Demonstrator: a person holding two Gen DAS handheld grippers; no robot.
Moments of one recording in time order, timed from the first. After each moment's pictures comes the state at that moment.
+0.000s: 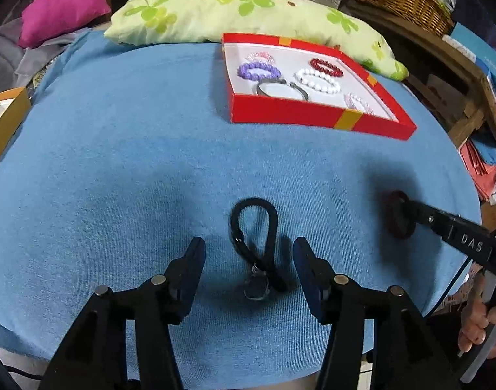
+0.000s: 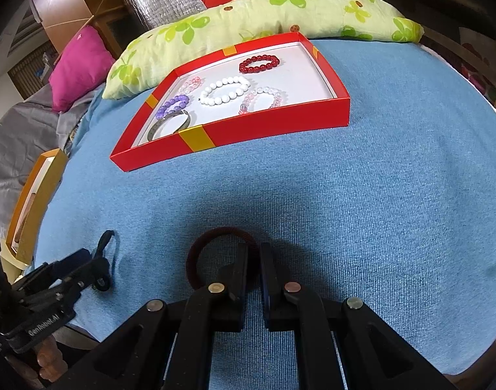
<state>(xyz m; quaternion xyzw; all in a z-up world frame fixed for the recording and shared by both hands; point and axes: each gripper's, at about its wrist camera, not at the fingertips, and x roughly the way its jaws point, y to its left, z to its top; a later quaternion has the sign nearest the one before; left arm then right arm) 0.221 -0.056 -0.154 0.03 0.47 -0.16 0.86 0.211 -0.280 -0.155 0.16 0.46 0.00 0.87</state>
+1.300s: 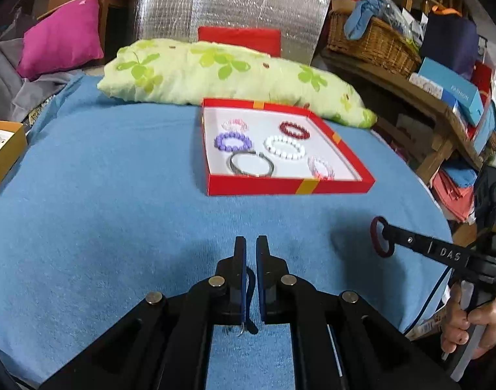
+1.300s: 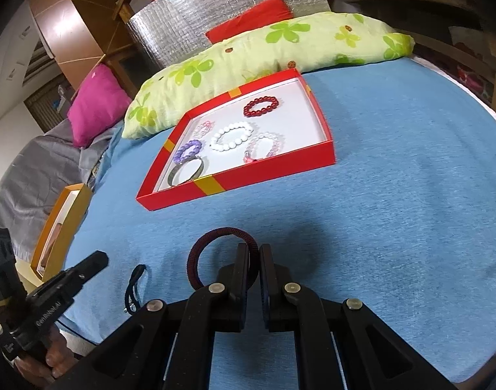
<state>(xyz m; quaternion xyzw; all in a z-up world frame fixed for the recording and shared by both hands) 0.211 -0.048 -0.104 -0.02 0.36 -0.22 0.91 0.192 -0.305 -0.125 0.21 0.39 0.02 0.90</state>
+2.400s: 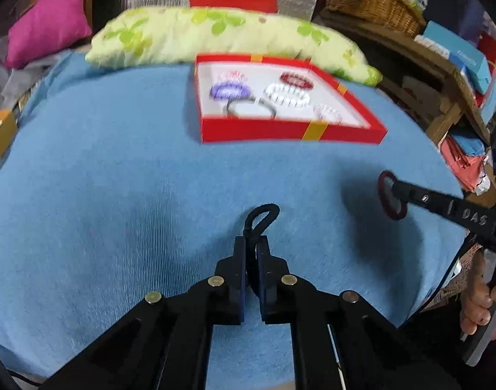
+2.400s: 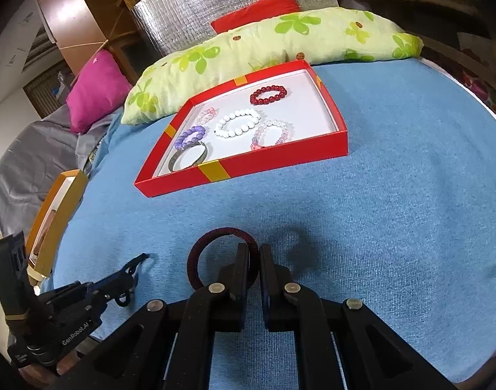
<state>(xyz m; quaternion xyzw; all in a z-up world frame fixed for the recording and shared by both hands) 0.201 -0.058 -0.139 0.03 0.42 -0.22 0.88 0.197 -0.290 -0.132 0.18 0.41 0.02 0.89</state>
